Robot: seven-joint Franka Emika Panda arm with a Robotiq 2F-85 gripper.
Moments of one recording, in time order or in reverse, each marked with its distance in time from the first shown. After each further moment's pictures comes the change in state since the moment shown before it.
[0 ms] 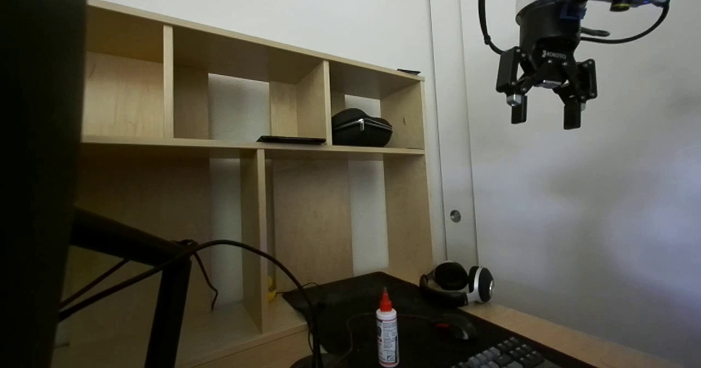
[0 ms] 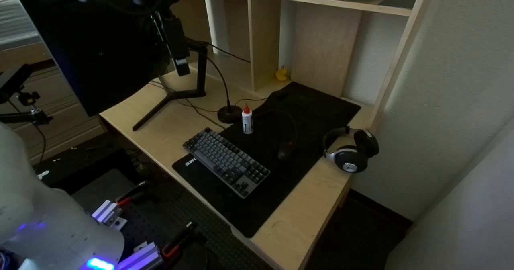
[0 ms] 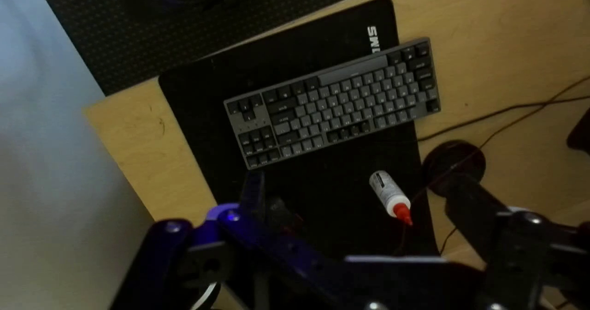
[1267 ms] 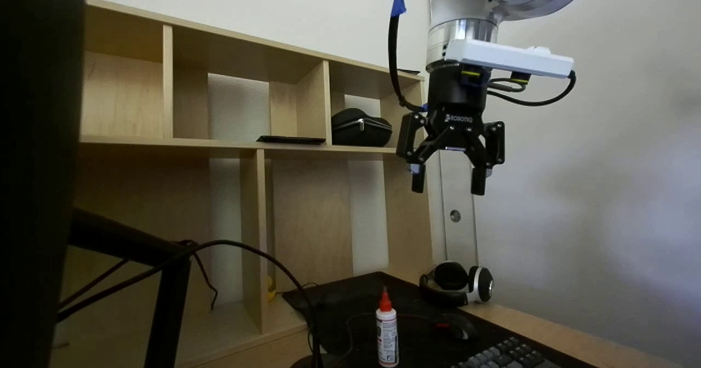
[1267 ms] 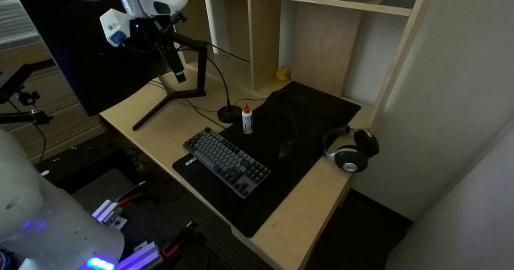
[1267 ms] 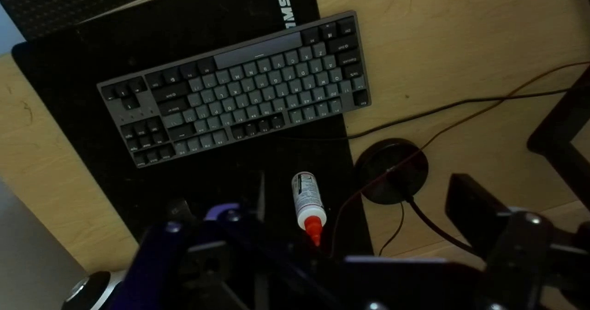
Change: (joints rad) arm 0.104 0.153 0.270 -0.157 0.117 0.403 0.241
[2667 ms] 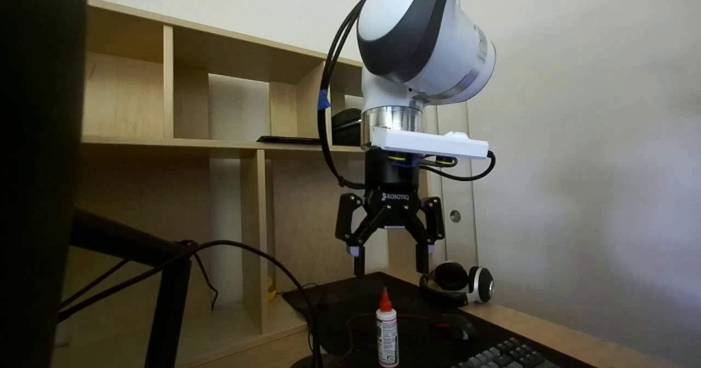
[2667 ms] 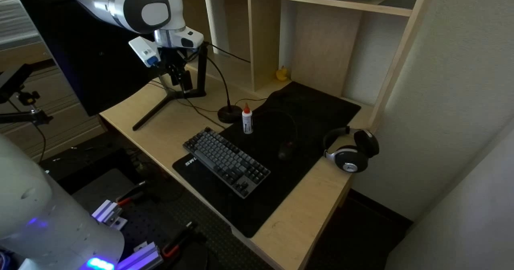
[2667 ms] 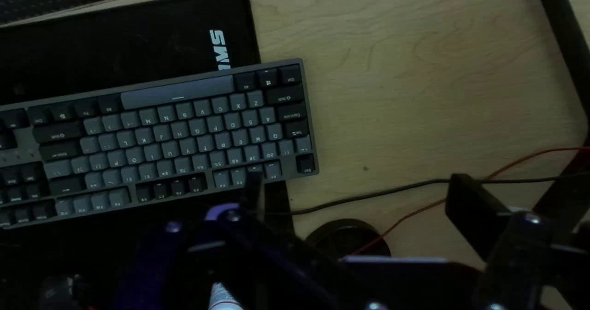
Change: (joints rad) arm 0.124 0.421 0.002 0.135 0.052 0.106 -0.016
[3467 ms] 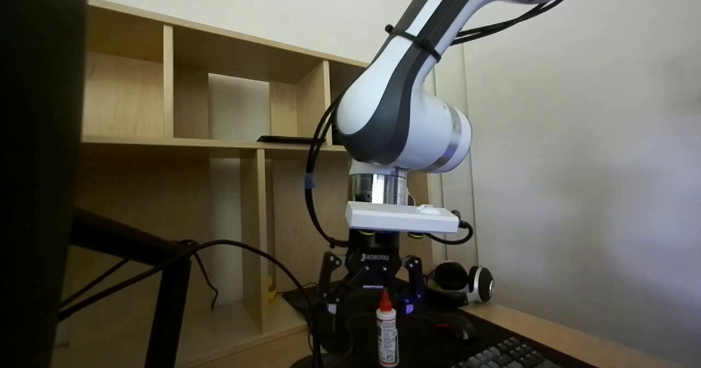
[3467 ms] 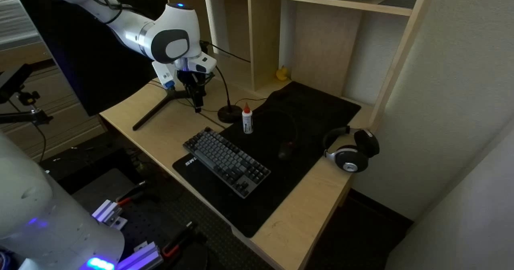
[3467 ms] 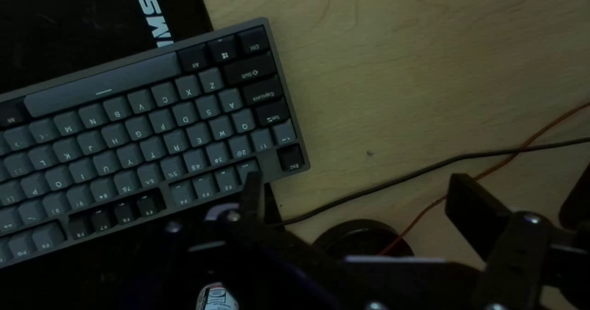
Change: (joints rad) arm 0.003 0.255 -0.003 0.037 0.047 0.246 0.063
